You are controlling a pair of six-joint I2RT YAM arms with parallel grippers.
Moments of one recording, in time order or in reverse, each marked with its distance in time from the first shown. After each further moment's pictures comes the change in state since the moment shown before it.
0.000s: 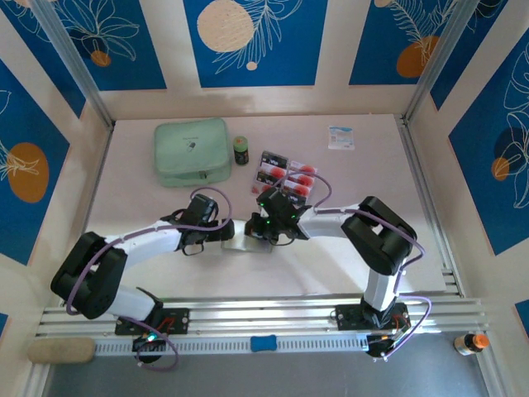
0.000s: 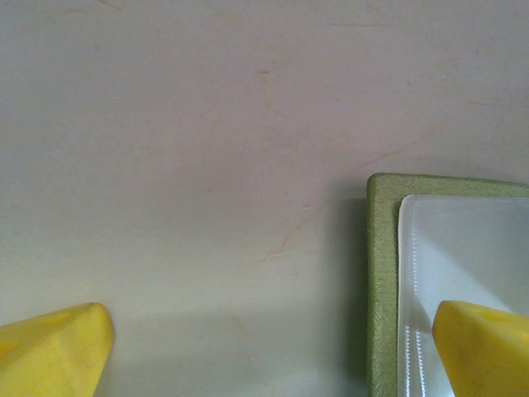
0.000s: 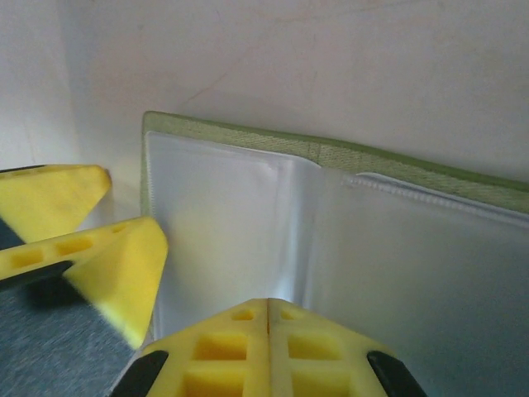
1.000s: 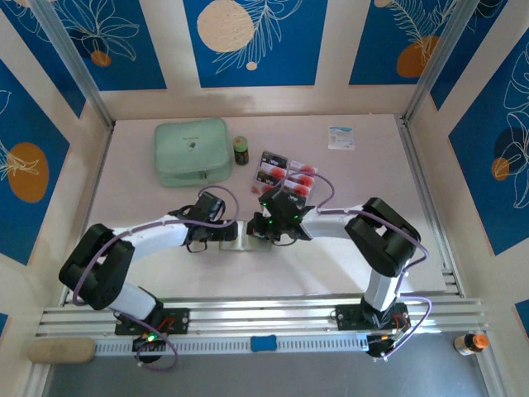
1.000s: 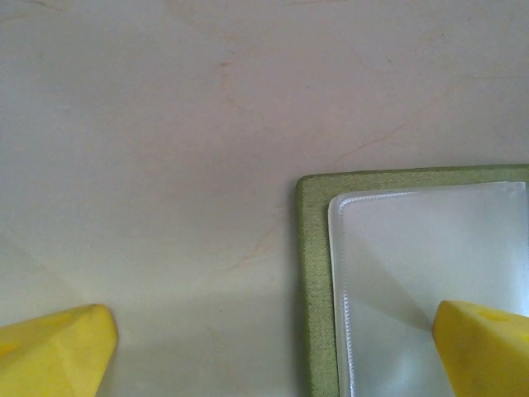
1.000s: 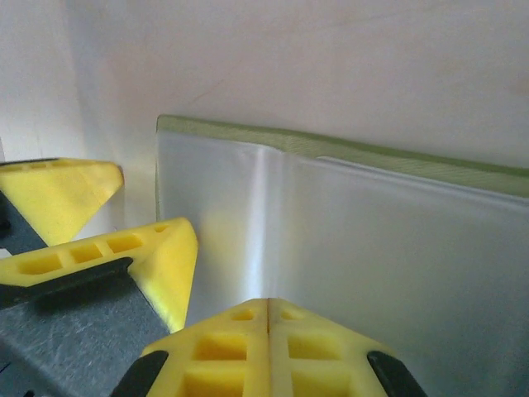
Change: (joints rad) left arm -0.032 0.070 0.073 -0.065 -0.023 0.051; right arm -0.037 -0.065 -0.055 0.006 -0.002 -0.006
